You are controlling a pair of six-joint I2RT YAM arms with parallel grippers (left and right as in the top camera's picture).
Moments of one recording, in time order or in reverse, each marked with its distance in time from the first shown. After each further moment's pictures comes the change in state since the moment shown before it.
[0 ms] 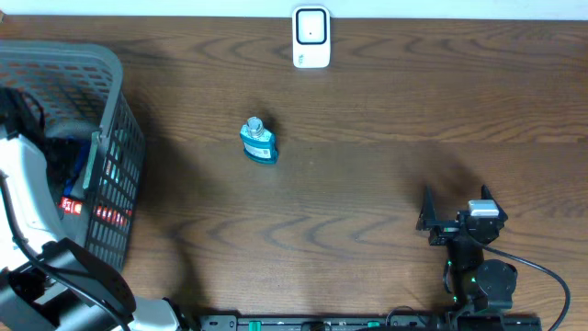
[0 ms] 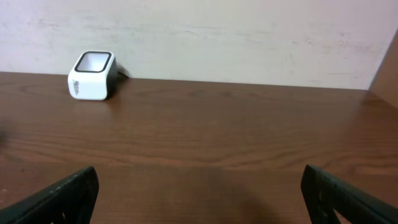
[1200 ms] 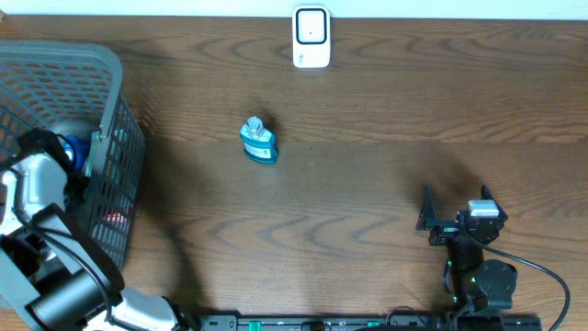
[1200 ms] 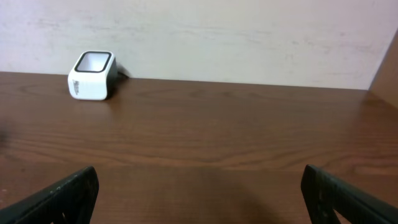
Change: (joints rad) left arm 0.023 0.104 -0.237 0.121 0.080 0.172; right arm 0.000 0.000 0.000 0.000 0.000 0.000
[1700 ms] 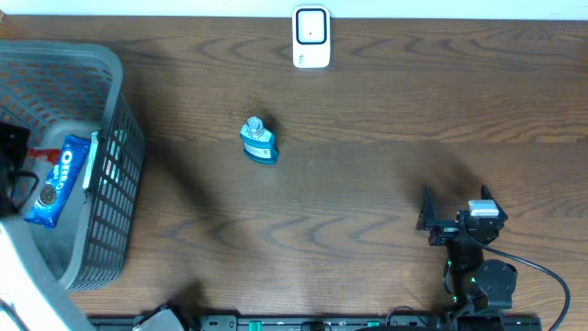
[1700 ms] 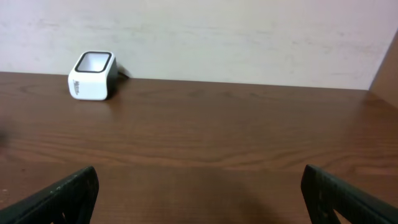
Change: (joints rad) left arm -0.013 -0.490 0.571 -0.228 0.121 0.033; right arm 0.000 0.000 0.000 0.000 0.000 0.000
